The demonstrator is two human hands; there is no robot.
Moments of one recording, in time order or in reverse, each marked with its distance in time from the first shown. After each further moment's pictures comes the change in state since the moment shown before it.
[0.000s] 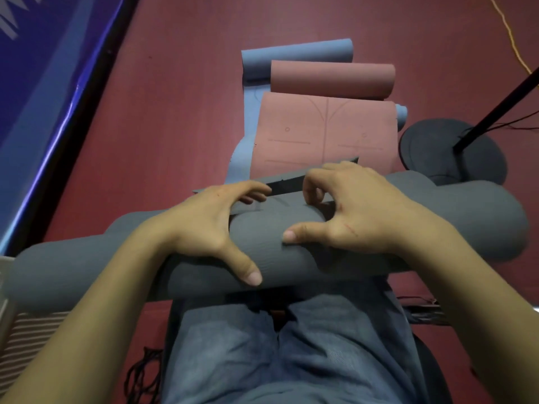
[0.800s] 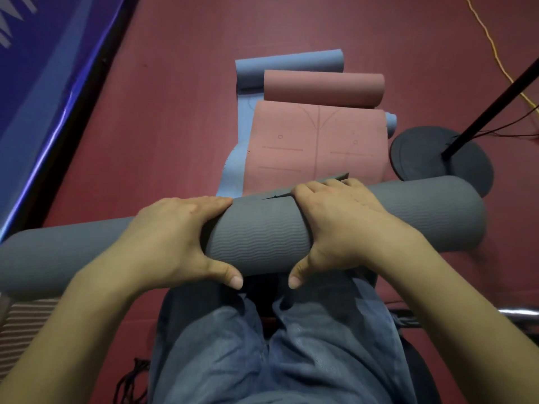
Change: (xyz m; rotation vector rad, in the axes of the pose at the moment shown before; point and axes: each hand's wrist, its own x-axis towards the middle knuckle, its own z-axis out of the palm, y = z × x) left_hand -0.036 0.015 0.009 0.435 0.295 -0.106; right_hand 0.001 -0.009 0.005 -0.311 -0.247 0.055
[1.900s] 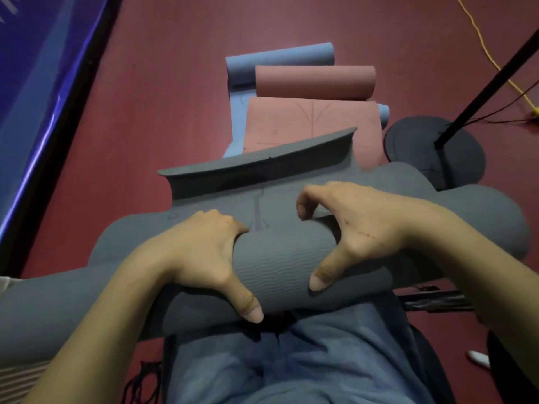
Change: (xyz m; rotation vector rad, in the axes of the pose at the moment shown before) left_hand 0.018 0.010 0.006 -0.079 -0.416 0.053; right_hand -0.020 0.021 -0.003 0.370 -0.072 -0.097
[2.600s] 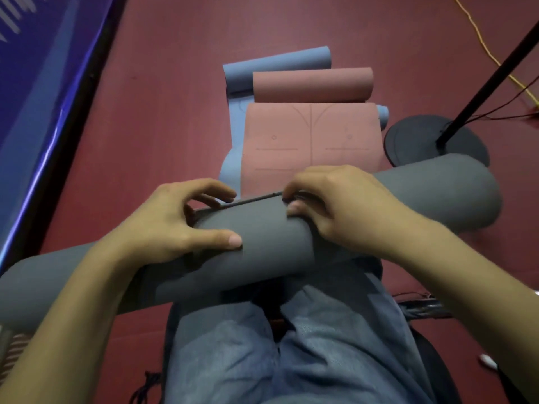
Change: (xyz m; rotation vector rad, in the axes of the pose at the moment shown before) left_hand 0.009 -0.041 -0.015 -0.390 0.409 0.127; right_hand 0.016 -0.002 0.010 -0.113 0.539 -0.140
